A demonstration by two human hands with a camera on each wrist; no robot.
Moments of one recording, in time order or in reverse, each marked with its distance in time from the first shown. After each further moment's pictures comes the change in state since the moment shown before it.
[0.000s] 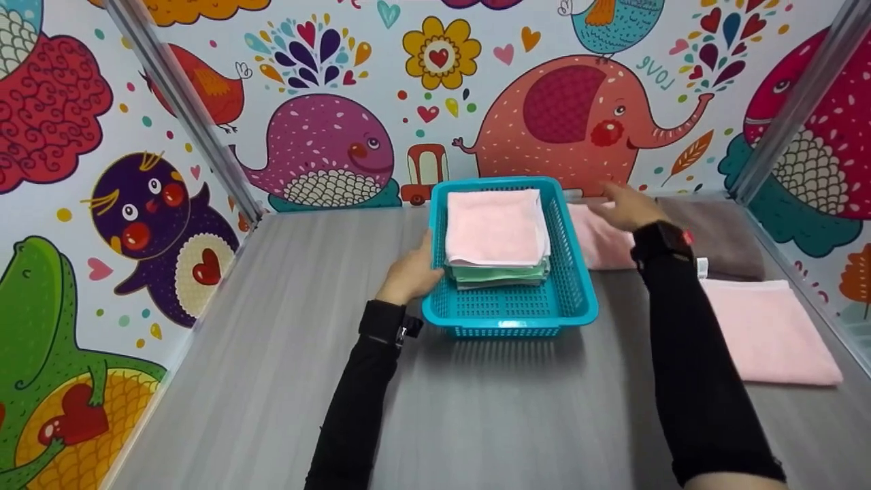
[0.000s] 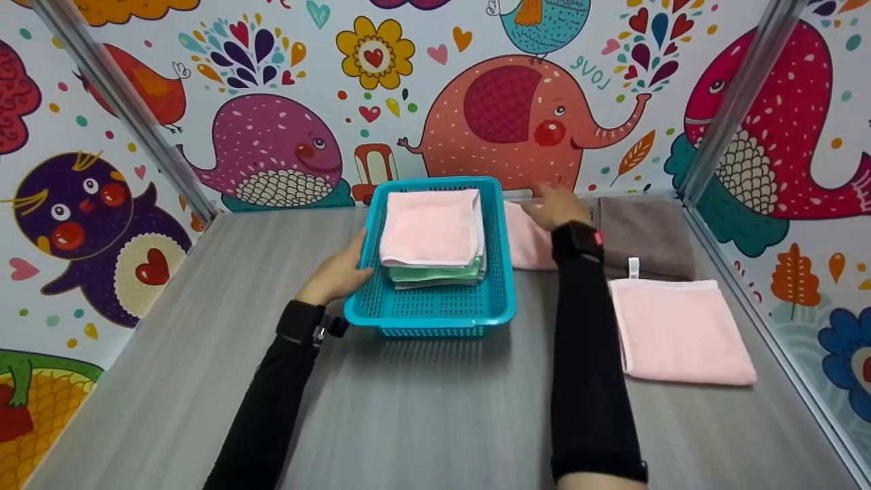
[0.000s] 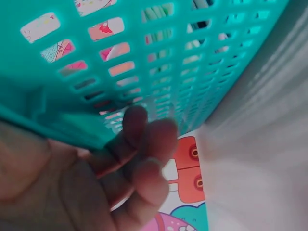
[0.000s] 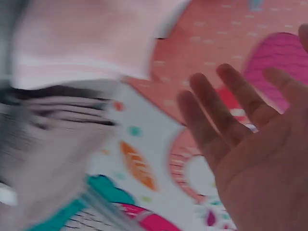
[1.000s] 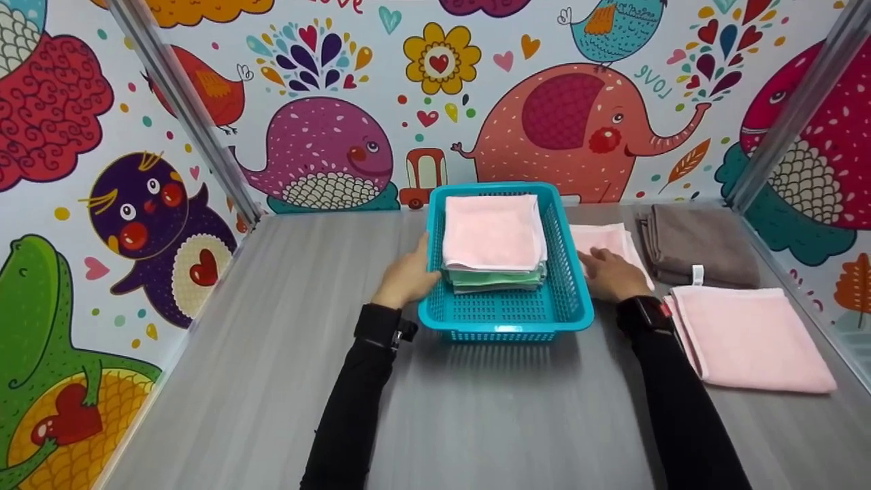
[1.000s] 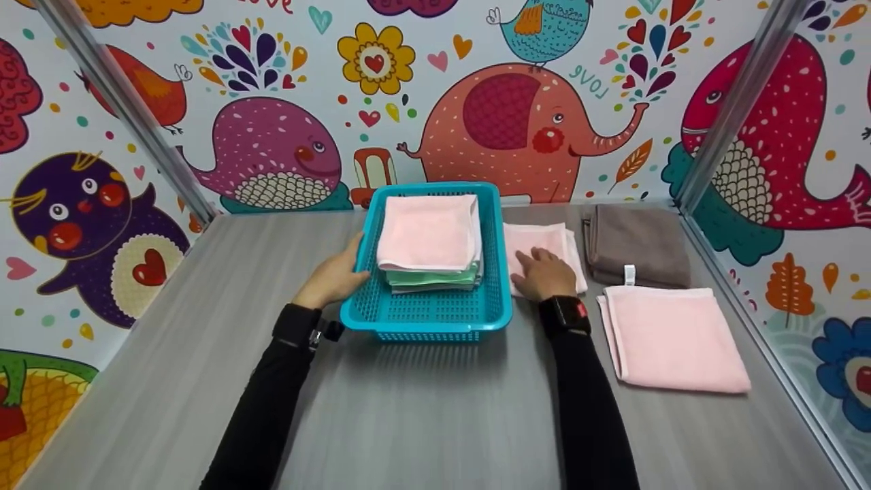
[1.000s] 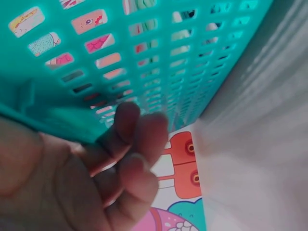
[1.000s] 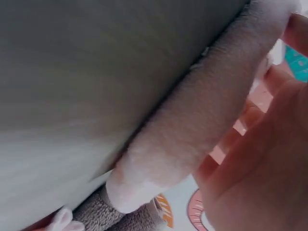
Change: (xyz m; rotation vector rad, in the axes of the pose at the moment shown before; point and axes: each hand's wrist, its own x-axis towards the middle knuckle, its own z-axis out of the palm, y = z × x) left_hand 0.002 -0.003 0.003 -0.008 0.043 -0.004; right_hand -0.043 0.023 0.092 -0.174 -0.057 0.029
